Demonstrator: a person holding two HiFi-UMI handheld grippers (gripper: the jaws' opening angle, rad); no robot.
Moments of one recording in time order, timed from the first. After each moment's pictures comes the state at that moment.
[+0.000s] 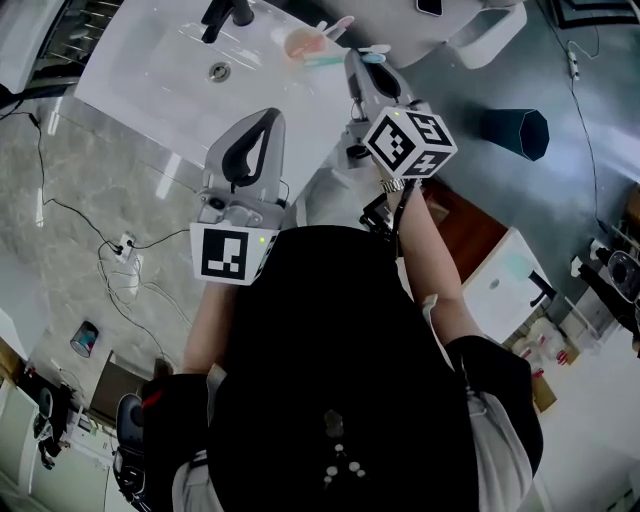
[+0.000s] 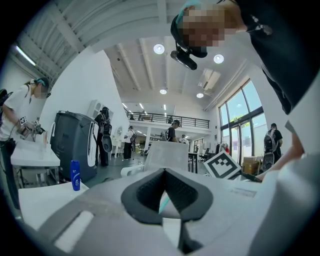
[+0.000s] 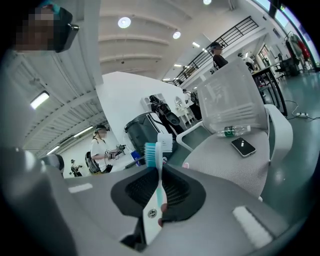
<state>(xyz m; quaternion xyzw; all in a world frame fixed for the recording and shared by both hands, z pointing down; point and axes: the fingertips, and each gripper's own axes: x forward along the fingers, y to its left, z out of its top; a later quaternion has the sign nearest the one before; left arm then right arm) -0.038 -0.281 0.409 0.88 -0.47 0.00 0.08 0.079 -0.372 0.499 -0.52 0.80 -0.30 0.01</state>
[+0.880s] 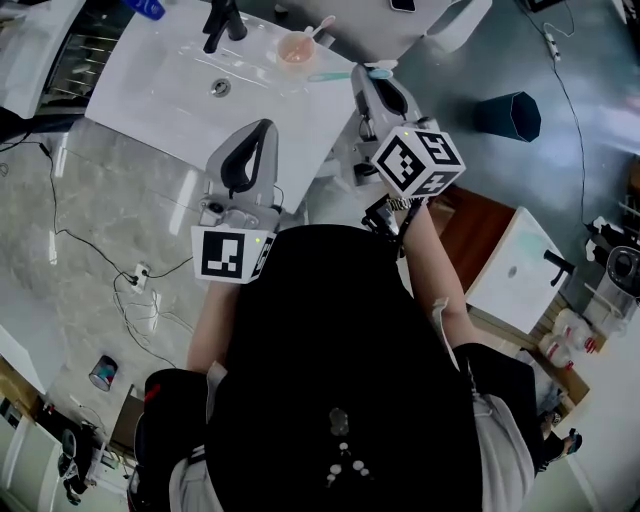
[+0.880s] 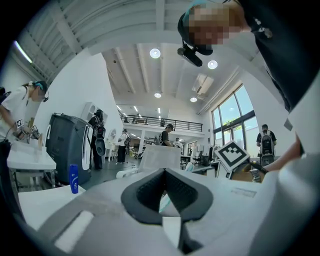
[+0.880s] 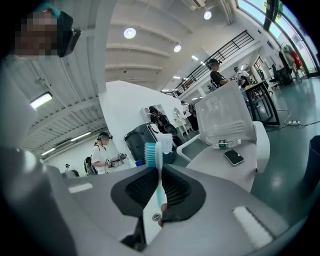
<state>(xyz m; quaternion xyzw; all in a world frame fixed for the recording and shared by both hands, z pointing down) -0.052 -0.232 0.391 0.90 -0.43 -0.02 0.06 0.091 -0.303 0.436 -0.55 0.79 -0.26 0.05</state>
